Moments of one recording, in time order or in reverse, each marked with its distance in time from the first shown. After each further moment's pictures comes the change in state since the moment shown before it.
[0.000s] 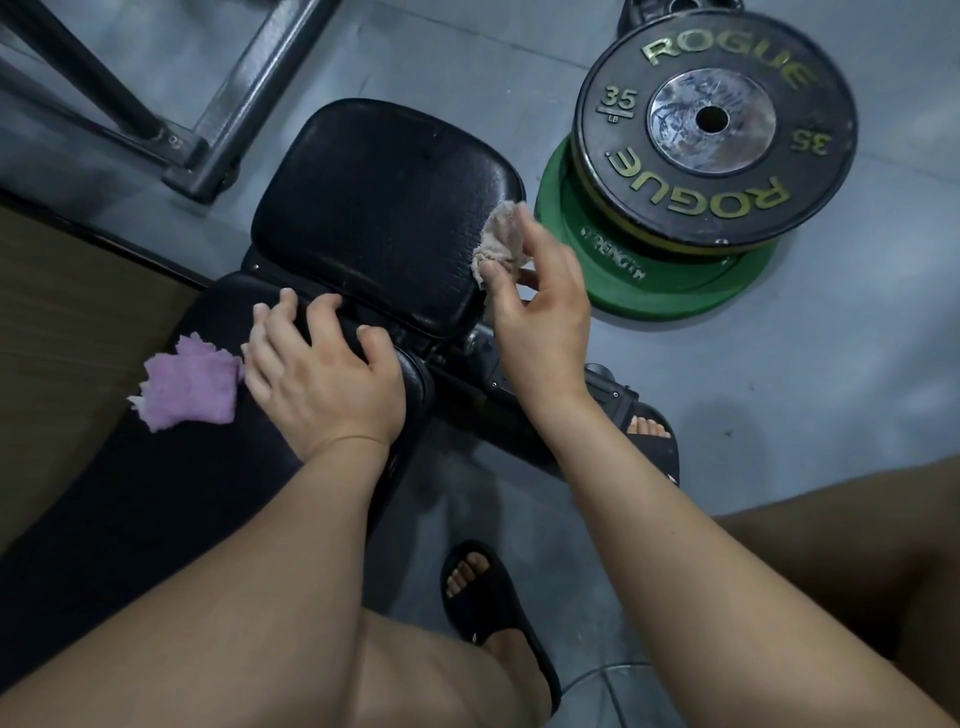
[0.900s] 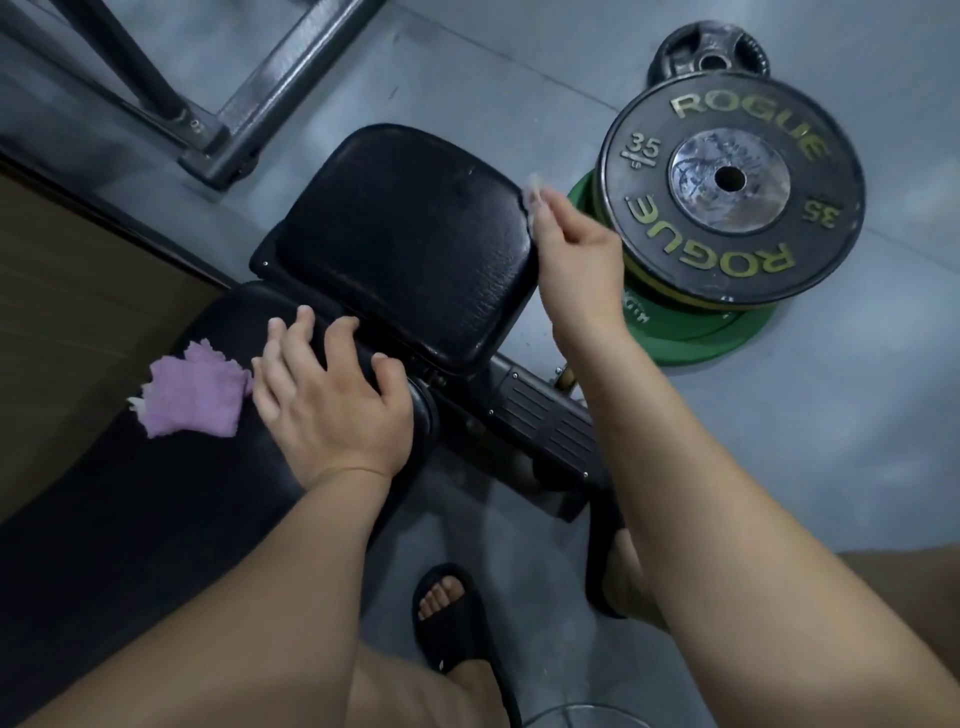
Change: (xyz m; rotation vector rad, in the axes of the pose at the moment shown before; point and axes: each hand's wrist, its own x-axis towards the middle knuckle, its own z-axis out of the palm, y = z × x) left_hand 0.001 0.002 -0.005 -0.031 -0.061 -0.025; right_hand 0.089 -0.037 0.006 0.136 -0.160 0.257
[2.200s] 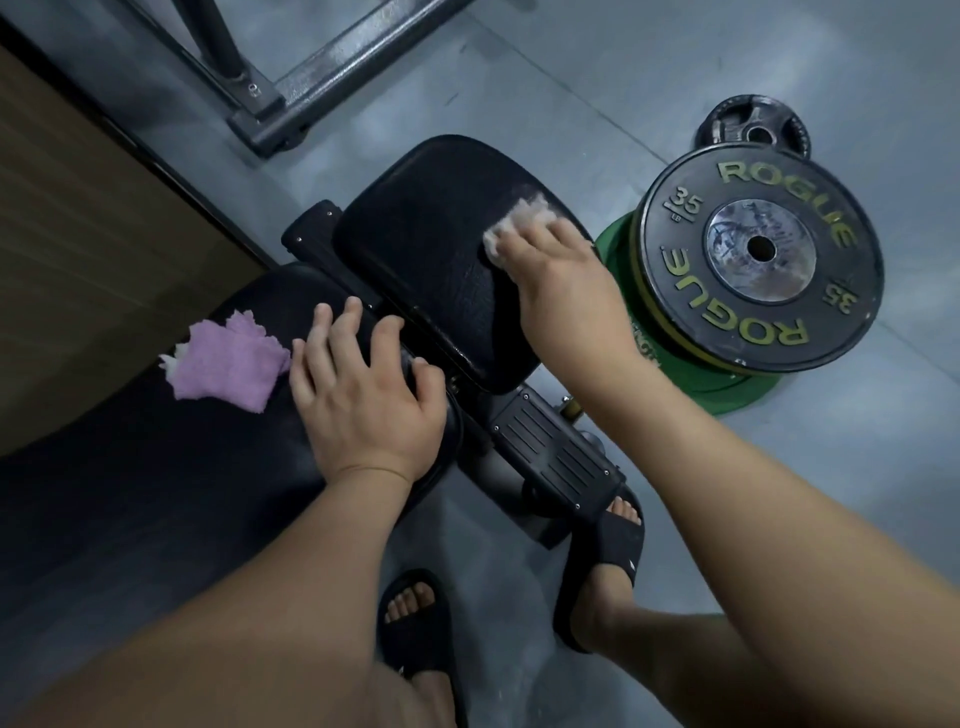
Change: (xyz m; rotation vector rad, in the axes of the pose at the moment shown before) left_hand 0.003 -0.001 -0.002 0.008 0.001 0.004; right_hand -0.001 -0.005 0.024 -1.091 -0.287 -0.838
